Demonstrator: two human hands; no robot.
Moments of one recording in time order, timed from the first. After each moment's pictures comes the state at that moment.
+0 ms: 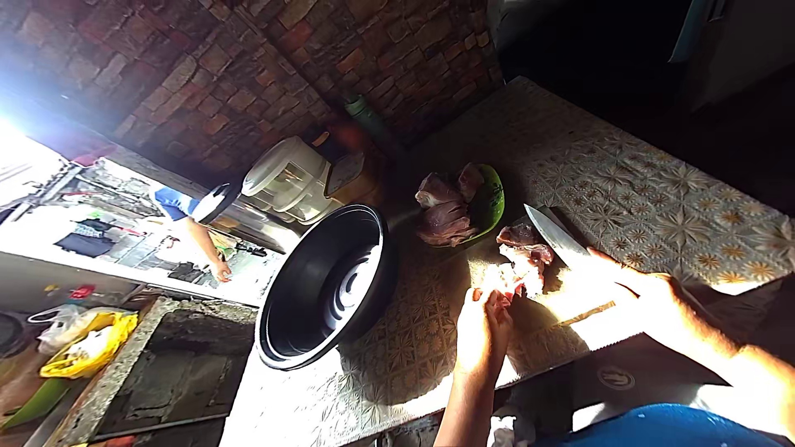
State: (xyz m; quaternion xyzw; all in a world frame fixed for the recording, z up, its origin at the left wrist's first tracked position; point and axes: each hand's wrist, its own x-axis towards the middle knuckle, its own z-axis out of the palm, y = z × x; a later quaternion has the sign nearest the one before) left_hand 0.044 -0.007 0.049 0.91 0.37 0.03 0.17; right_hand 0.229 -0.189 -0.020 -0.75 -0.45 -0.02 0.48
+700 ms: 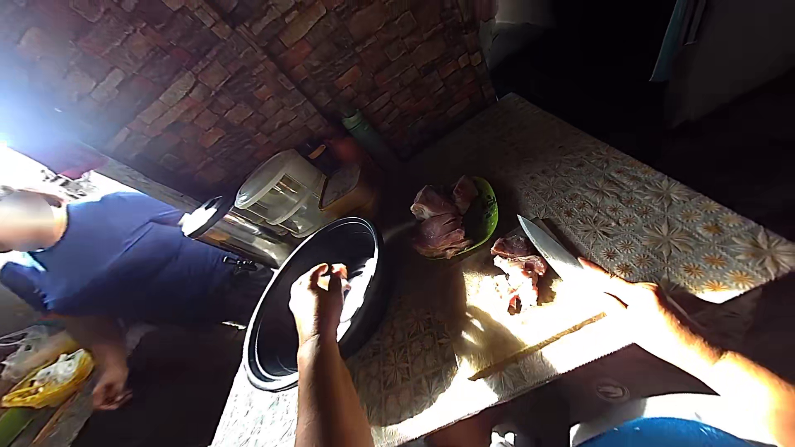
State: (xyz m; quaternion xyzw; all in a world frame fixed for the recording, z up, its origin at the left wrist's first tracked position) left_hand -0.043 0.172 0.164 0.81 0.52 0.26 0.06; right_hand 0.228 -0.187 -0.019 -0.75 -0.45 -0.03 0.48
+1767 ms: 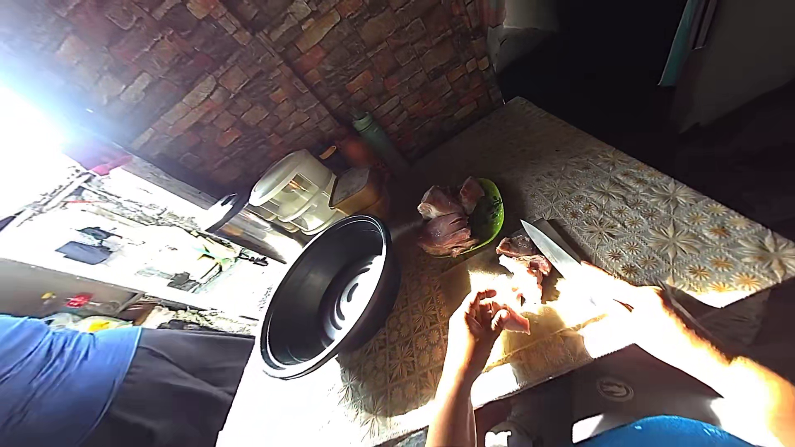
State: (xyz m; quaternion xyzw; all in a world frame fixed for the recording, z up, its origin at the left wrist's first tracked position) left_hand 0.028 0.007 0.060 0.80 0.31 0.14 0.50; right_hand 0.225 -0.195 -0.010 -0.75 -0.46 0.05 0.48
